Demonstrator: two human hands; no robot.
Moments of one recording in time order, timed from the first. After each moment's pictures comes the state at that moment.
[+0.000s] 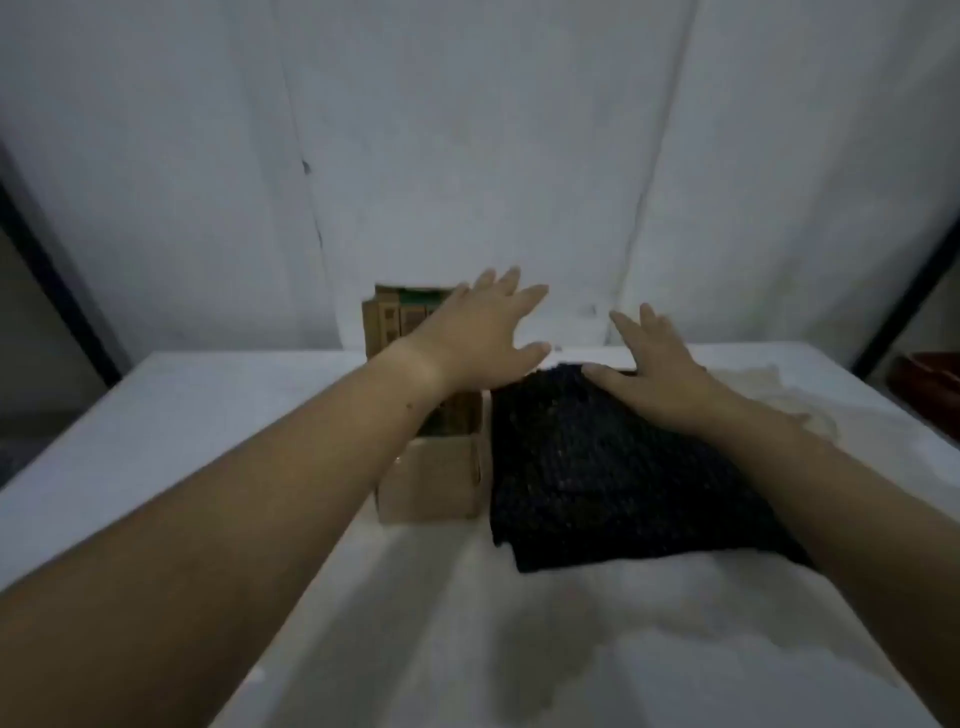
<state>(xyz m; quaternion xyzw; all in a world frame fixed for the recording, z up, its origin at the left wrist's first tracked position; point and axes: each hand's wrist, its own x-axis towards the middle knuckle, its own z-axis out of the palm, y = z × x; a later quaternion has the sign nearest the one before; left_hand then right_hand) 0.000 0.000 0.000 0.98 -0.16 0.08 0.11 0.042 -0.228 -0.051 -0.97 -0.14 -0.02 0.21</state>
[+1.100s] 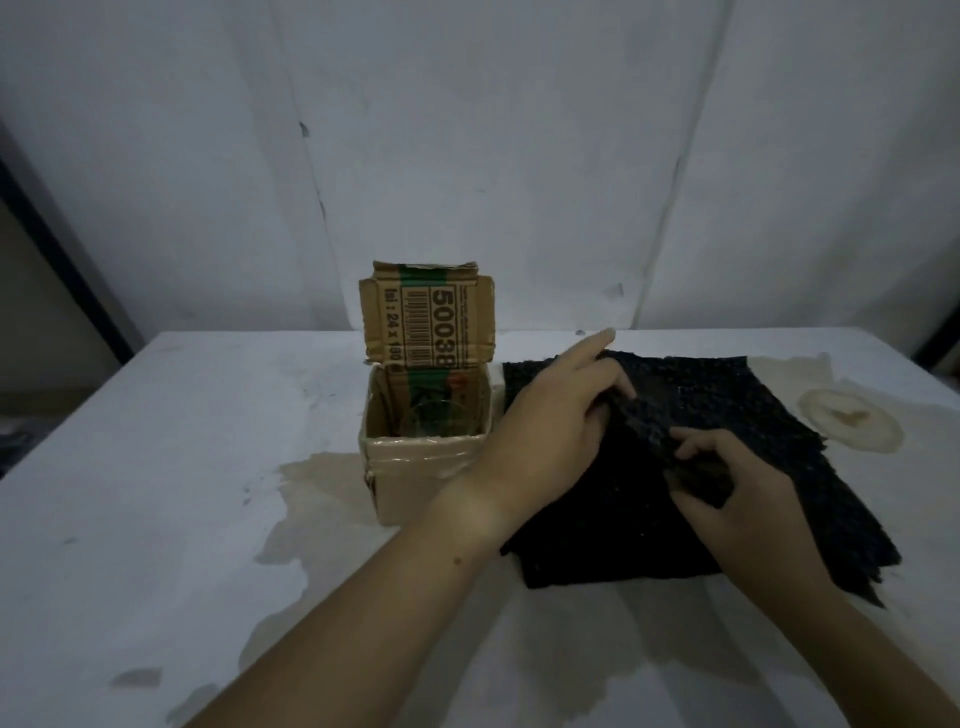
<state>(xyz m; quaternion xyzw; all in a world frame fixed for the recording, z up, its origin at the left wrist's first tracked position) -0.022 -0.054 -0.072 0.87 -0.22 0.19 0.39 -0.026 -0.267 -0.132 -0.90 -0.16 -0.16 0.38</state>
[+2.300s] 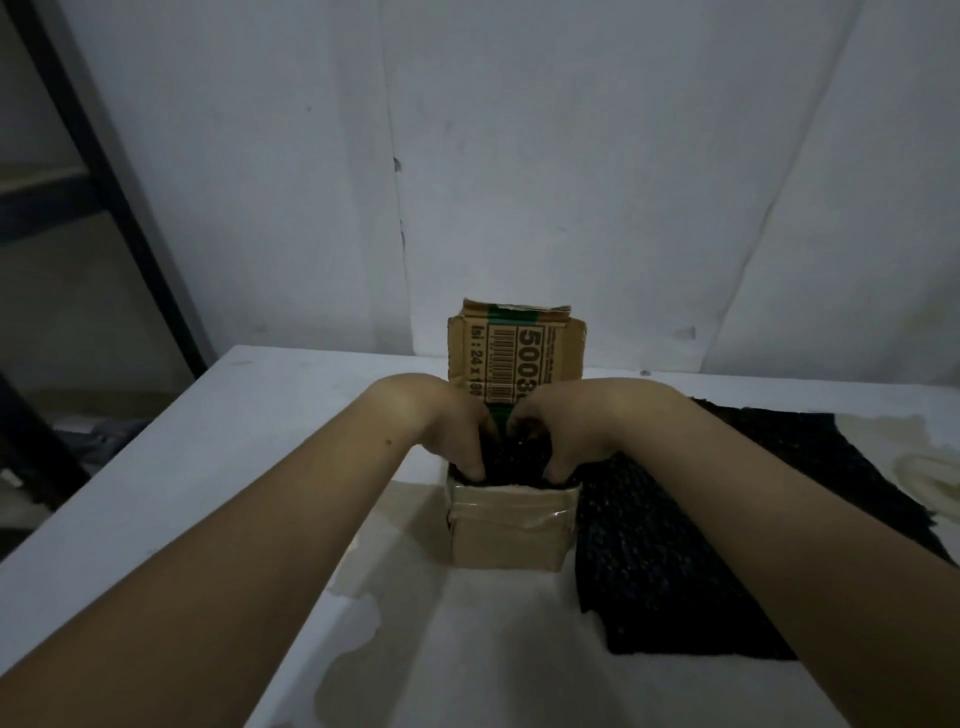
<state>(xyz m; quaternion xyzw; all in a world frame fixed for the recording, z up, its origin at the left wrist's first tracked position) 0.011 0.103 -0.028 0.96 -0.05 -0.28 0.05 0.050 -0.050 -0.018 -0.90 -0.38 0.21 -0.06</state>
